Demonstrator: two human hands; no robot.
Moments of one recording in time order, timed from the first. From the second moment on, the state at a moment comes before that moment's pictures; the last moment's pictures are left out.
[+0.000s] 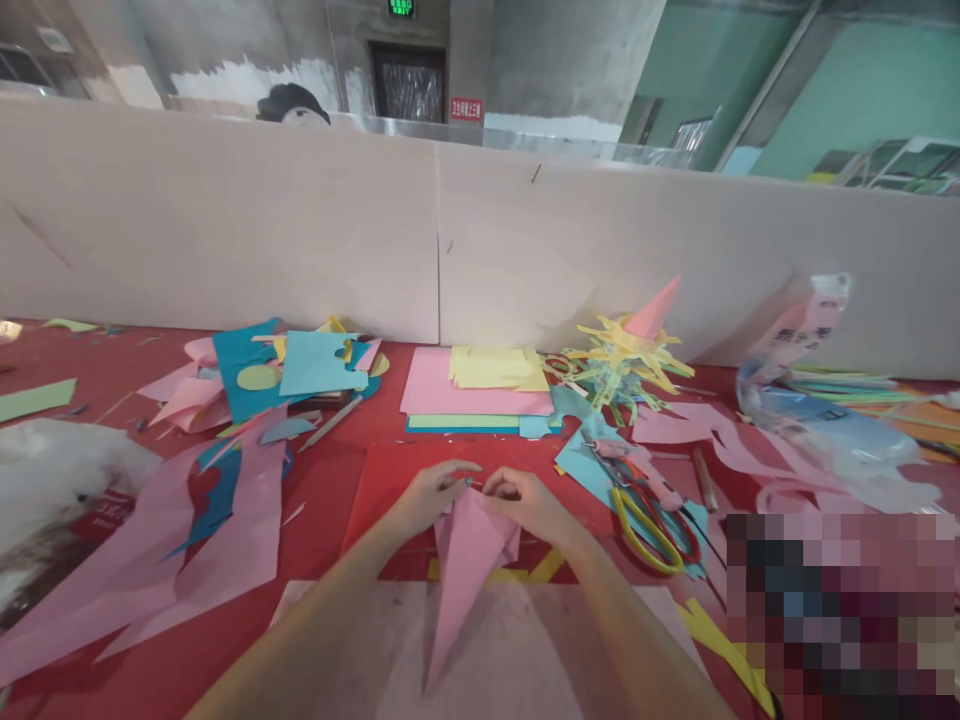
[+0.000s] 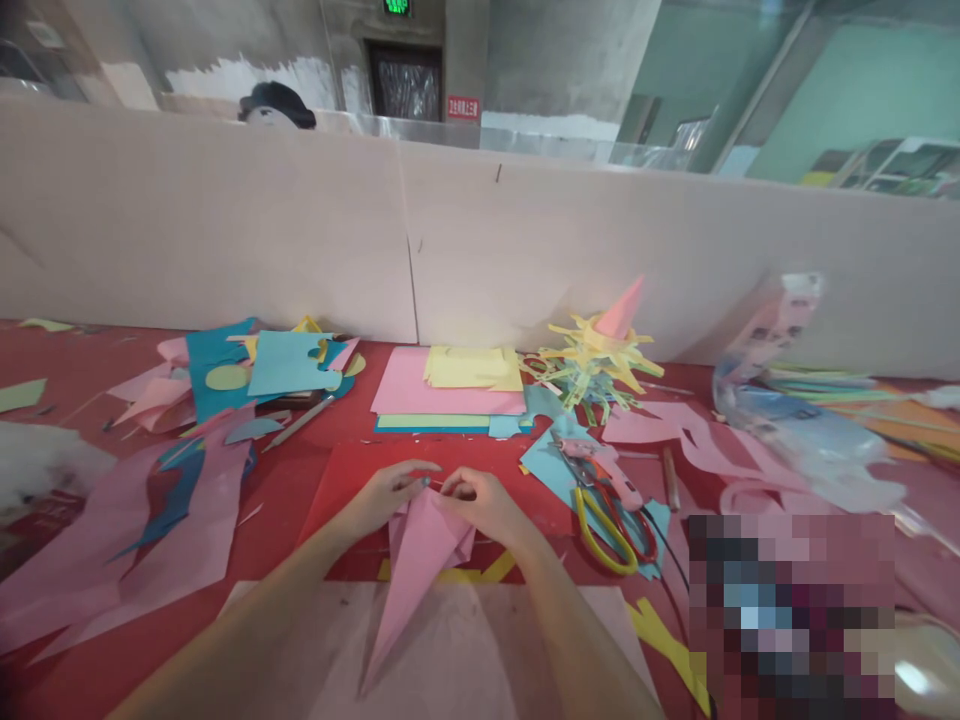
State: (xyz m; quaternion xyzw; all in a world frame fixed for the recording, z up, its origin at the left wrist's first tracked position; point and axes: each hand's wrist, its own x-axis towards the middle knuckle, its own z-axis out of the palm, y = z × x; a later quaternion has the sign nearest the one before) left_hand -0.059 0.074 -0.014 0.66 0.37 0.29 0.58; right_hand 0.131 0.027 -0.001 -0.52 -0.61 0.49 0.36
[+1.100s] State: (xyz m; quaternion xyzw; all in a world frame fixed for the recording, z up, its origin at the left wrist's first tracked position) left_hand -0.037 0.064 -0.028 0.46 0.45 0.47 0.61; right_hand 0.140 0.022 -0.006 -0.60 -0.56 0.26 0.51
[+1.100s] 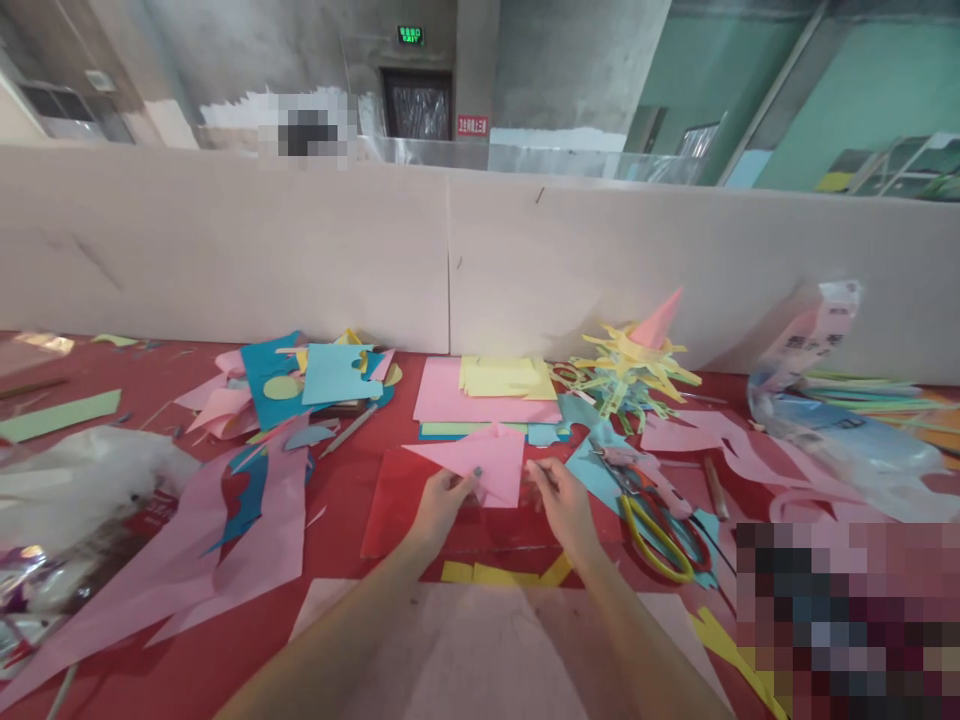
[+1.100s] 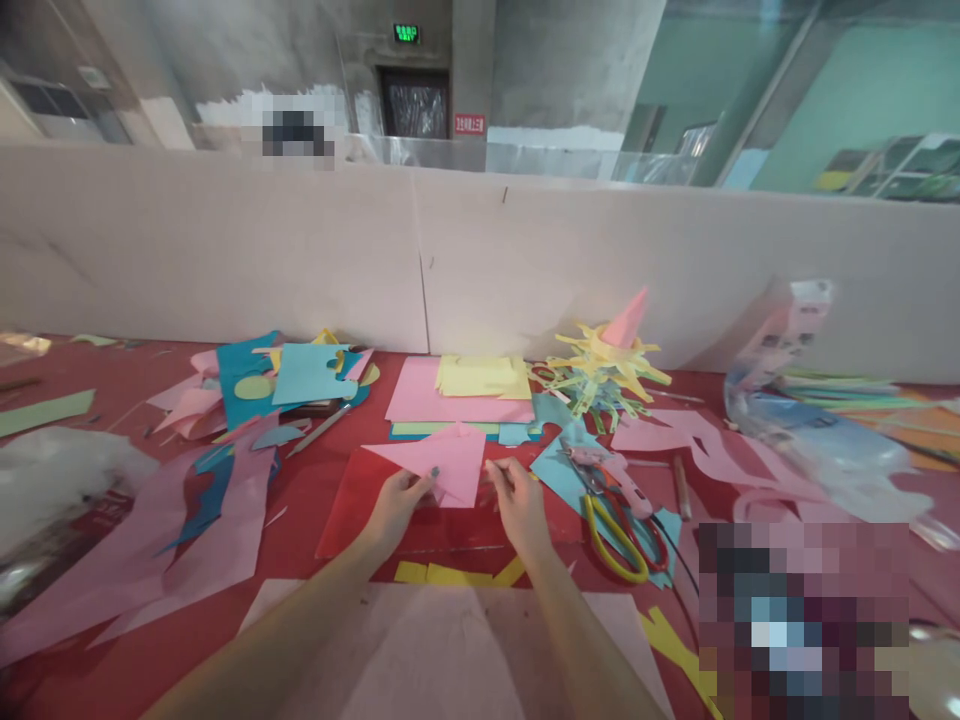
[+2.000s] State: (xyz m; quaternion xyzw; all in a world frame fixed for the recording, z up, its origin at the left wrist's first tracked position) left_hand -0.040 0.069 -0.036 0.51 0.45 0.45 0.58; right_hand 0.307 0.004 0.012 -0.92 -0.38 0.04 0.04
